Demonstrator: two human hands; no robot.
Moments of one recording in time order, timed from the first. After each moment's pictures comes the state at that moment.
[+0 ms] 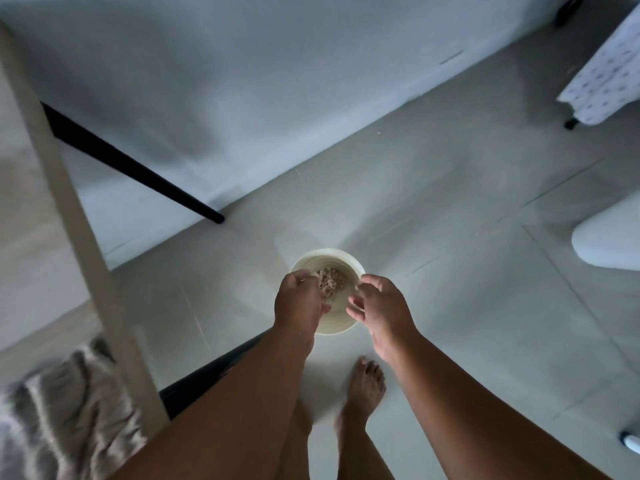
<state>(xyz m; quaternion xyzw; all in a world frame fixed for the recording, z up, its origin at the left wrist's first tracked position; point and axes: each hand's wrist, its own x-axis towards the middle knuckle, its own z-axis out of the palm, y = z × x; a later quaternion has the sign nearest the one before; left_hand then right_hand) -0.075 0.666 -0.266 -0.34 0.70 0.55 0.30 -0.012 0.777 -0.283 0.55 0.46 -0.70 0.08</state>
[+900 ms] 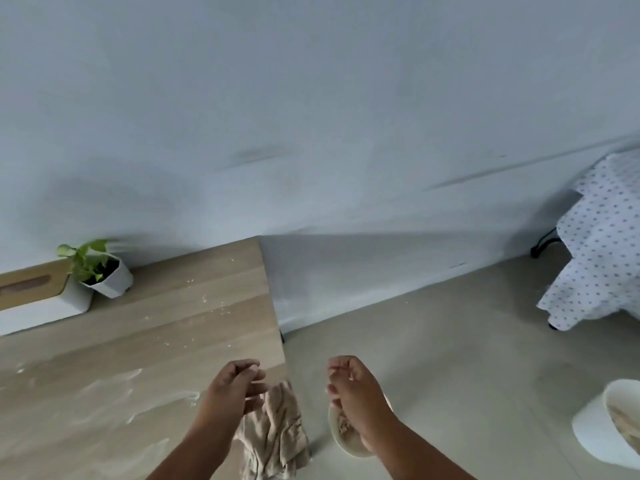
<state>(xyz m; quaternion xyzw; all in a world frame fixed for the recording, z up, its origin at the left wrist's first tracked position) -0.068 0.429 0.059 -0.21 0.70 0.66 0.16 -0.022 0.655 0.056 0.30 0.61 -0.72 0.12</state>
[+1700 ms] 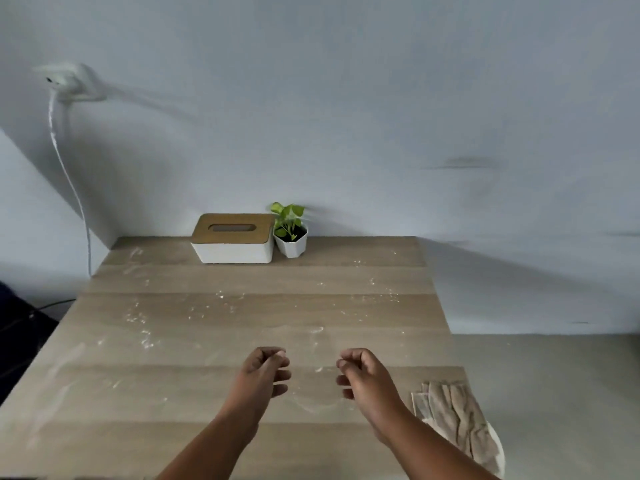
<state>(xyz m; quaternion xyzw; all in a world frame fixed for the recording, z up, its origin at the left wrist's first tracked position) -0.040 0.091 0.060 -0.28 0.65 0.71 0.07 -0.049 0.301 0.068 0.17 0.73 -0.64 0.16</state>
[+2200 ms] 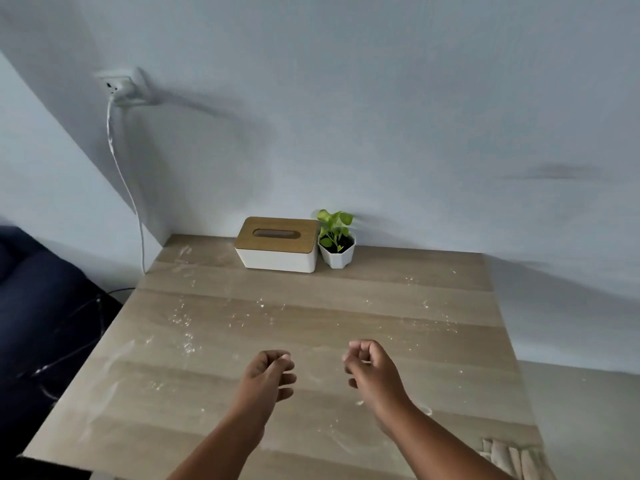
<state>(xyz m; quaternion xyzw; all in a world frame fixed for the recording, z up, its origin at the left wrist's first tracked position) -0.080 0.038 0.057 -0.36 0.62 0.69 0.02 -0.133 0.240 0.049 0.12 0.74 -0.63 0.19</state>
